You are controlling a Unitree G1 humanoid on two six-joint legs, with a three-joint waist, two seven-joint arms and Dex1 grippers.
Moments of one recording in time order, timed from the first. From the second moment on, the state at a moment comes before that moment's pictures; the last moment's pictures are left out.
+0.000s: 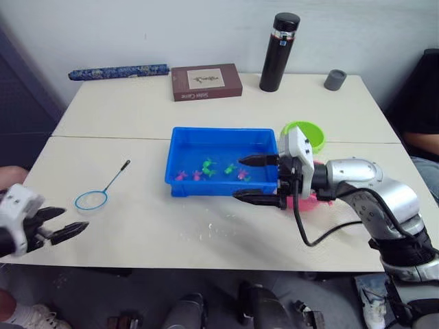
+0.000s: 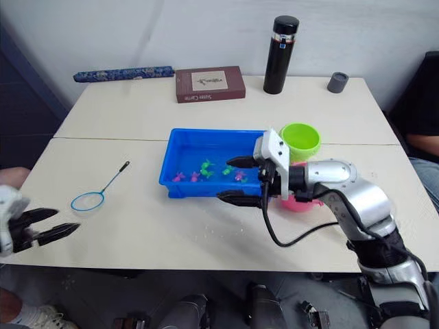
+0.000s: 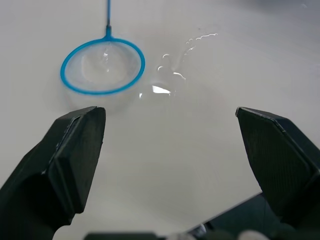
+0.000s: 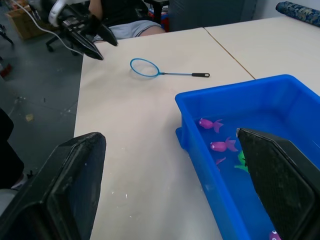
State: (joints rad) left arm -0.02 1.06 0.39 0.20 -0.38 0.59 -0.95; right arm -0.58 -0.67 0.15 -0.32 0.61 0.64 0.96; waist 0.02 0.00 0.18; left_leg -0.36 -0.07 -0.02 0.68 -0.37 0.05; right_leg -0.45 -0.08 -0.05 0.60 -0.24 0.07
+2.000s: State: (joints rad) left arm -0.83 0.72 -0.29 0.00 -0.11 0.41 -1.37; right arm -0.78 -0.74 0.22 -0.36 0.66 0.91 0.88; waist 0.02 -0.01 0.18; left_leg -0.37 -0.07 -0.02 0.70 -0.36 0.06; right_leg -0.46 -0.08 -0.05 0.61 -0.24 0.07
